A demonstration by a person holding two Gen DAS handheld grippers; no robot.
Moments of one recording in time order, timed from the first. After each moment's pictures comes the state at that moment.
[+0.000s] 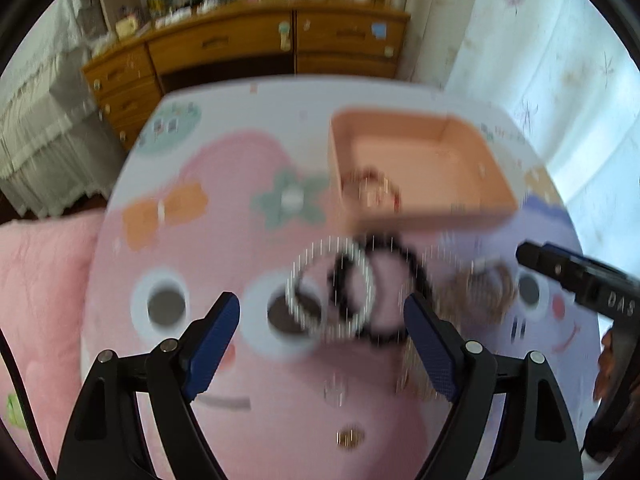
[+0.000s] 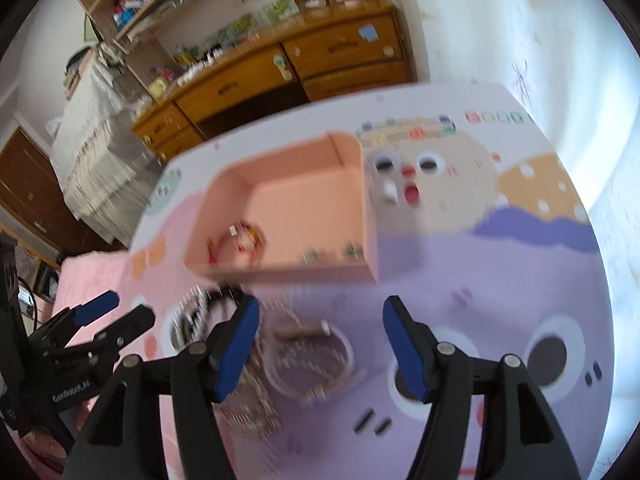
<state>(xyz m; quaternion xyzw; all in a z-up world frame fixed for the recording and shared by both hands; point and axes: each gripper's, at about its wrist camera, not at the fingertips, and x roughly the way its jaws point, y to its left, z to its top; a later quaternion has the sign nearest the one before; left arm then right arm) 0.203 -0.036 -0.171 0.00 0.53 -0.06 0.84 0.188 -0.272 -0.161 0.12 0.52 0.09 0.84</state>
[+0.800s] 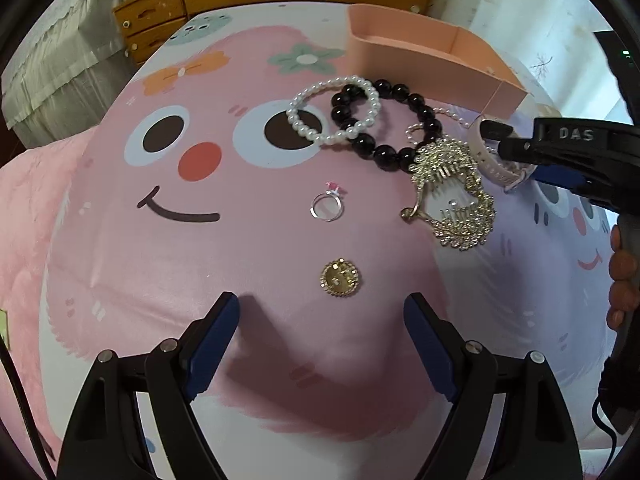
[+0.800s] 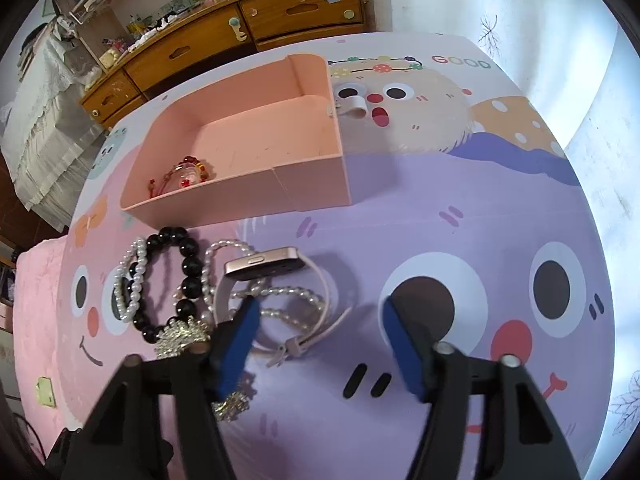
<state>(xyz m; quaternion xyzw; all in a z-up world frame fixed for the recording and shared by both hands) 0.101 -0.047 -0.232 -0.03 0.57 -0.01 0.82 0.177 -0.251 -0.200 0.08 0.56 0.01 0.83</state>
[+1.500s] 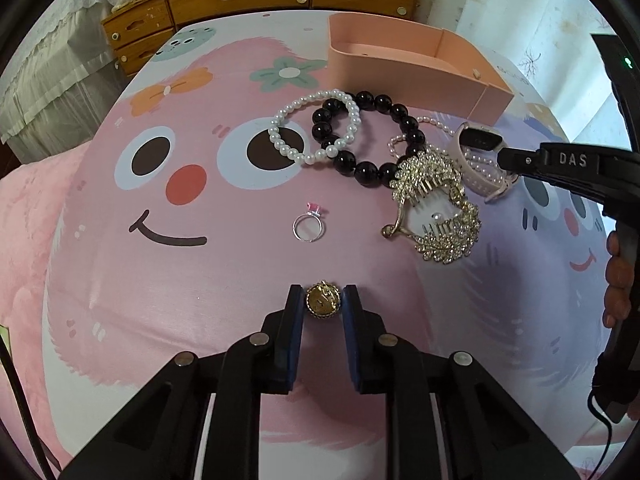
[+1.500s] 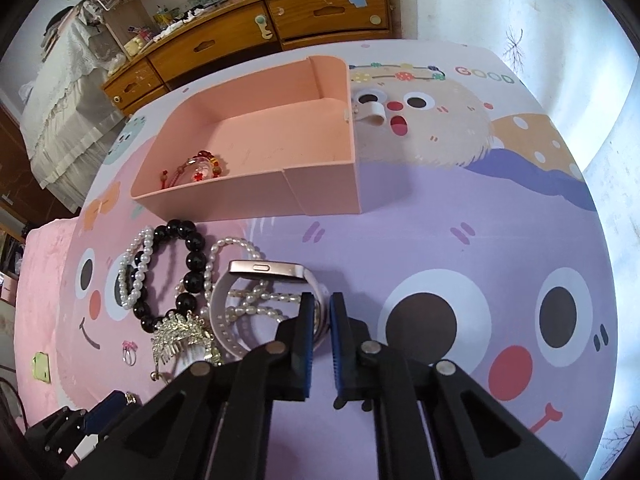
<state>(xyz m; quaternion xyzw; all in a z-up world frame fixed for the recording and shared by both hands) 0.110 -0.057 -0.219 -0.02 0.56 -0.02 0.82 0.176 -0.256 -0.195 0.06 0.54 0.06 0.84</state>
